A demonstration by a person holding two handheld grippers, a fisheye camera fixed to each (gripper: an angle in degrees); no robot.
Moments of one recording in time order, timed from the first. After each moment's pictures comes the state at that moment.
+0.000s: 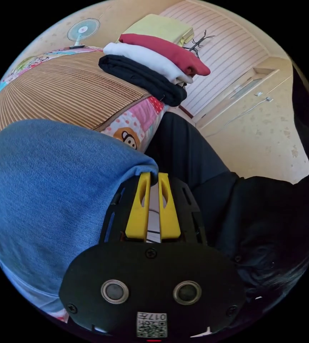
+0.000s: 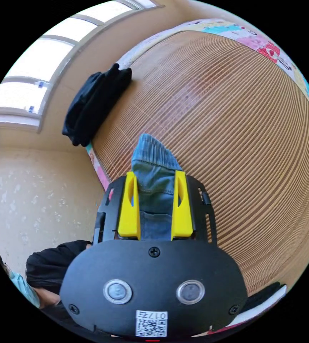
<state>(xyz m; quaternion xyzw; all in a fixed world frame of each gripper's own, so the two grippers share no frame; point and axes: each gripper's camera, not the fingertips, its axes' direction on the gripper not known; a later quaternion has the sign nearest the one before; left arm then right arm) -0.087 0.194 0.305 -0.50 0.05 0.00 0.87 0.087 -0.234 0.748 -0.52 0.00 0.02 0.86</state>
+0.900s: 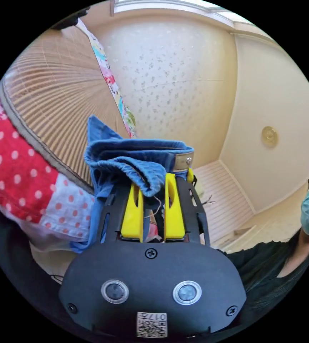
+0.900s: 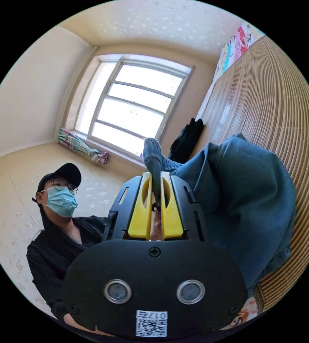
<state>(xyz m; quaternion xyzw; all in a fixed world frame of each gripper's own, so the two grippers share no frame) -0.206 0.266 -0.032 0.09 -0.07 -0.33 0.94 0.164 -0.138 0.487 -0.19 -0.38 0.19 0.88</state>
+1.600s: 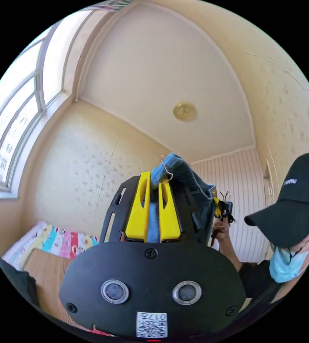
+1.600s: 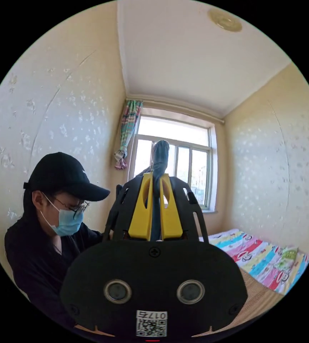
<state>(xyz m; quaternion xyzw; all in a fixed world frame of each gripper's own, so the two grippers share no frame) 0.262 -0.067 -0.111 0.26 -0.18 0.21 0.92 -0.245 -0.391 0.052 0.17 -0.24 -0.29 0.91</state>
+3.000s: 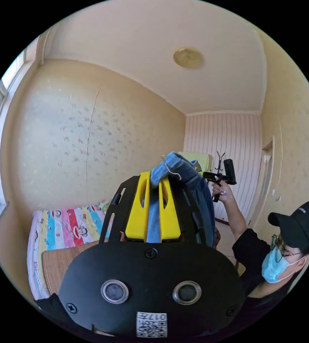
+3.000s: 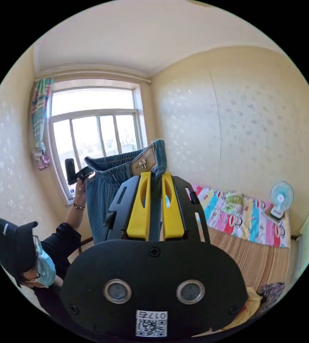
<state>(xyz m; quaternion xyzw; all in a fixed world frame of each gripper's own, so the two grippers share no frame) 0.129 -0.291 0.125 -0.03 -0.17 0.10 0.98 -0.316 -0.608 0.098 0.05 0.06 -0.14 0.99</state>
